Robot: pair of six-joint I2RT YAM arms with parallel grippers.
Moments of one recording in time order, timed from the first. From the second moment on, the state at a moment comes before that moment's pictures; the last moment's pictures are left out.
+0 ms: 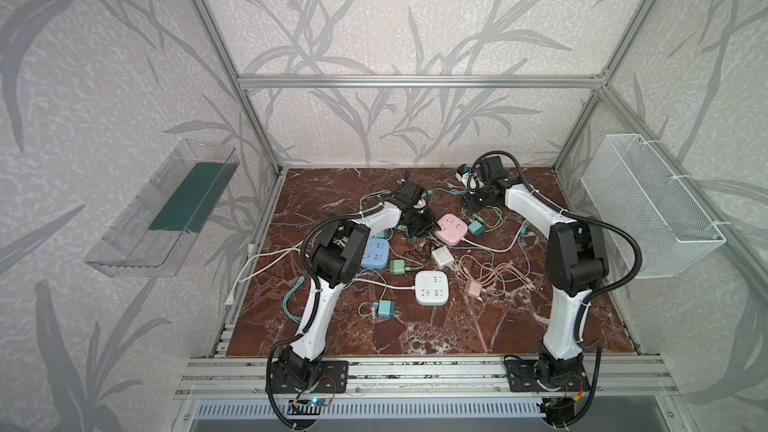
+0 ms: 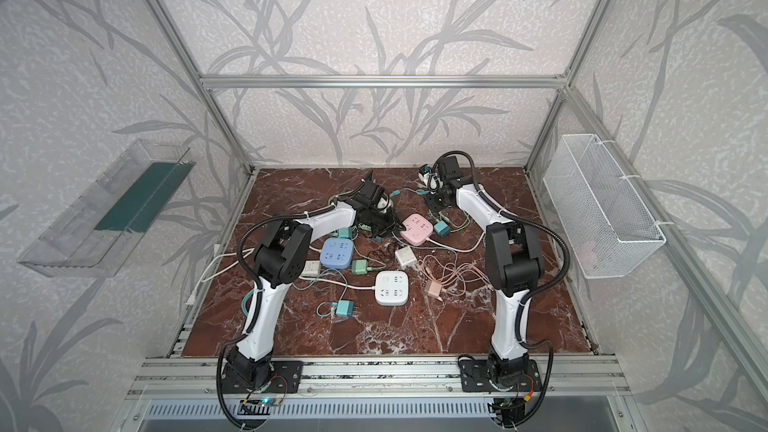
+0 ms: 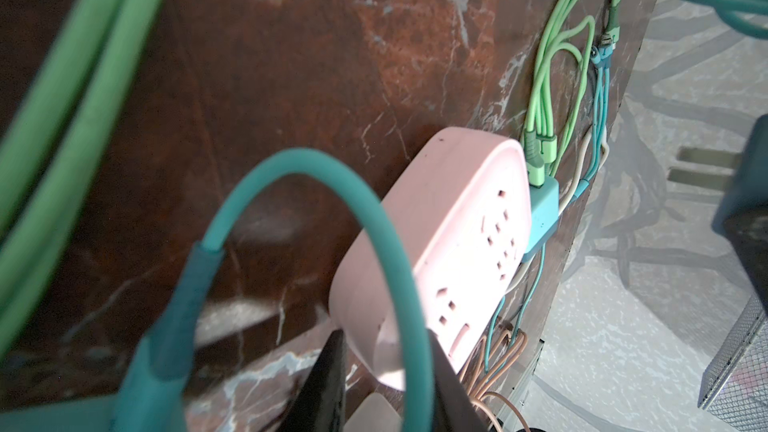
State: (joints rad) left arm -0.54 2.29 1.69 -0.40 0.52 -0.84; right arm 0.25 2.02 1.62 -0.60 -0.13 -0.31
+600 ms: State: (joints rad) left arm -0.54 2.29 1.70 -0.41 0.51 -0.82; right arm 0.24 2.18 1.78 -0.85 -0.06 -0.31
